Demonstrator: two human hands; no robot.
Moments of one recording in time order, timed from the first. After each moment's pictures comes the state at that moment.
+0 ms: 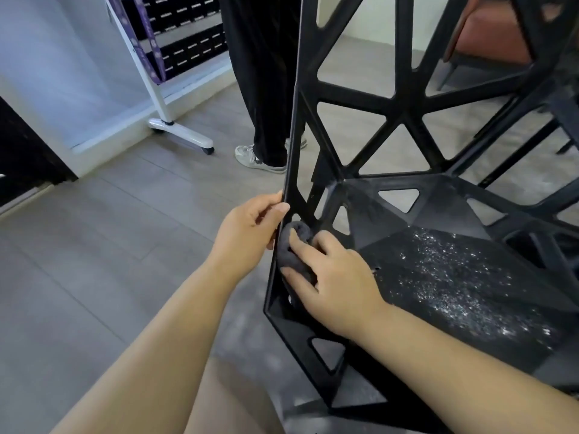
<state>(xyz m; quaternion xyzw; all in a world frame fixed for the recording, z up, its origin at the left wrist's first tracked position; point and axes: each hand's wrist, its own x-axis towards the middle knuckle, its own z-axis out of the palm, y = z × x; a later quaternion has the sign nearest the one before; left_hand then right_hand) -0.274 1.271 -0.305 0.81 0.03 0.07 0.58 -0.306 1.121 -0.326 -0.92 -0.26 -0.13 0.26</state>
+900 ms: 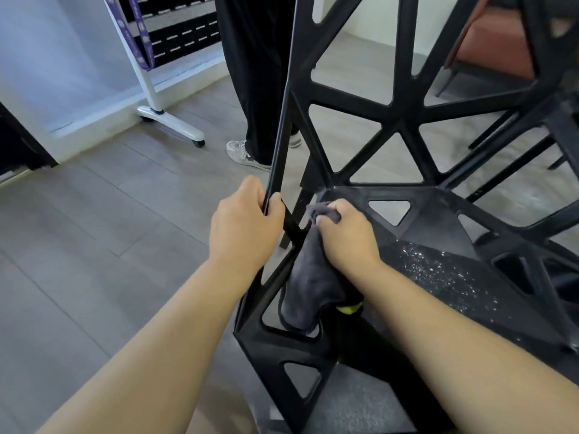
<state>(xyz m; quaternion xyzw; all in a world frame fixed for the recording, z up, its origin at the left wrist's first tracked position) -0.247 1.238 -0.296 0.90 0.11 0.19 0.38 -0.203 1.096 -0.343 -0.90 0.04 0.04 0.43</state>
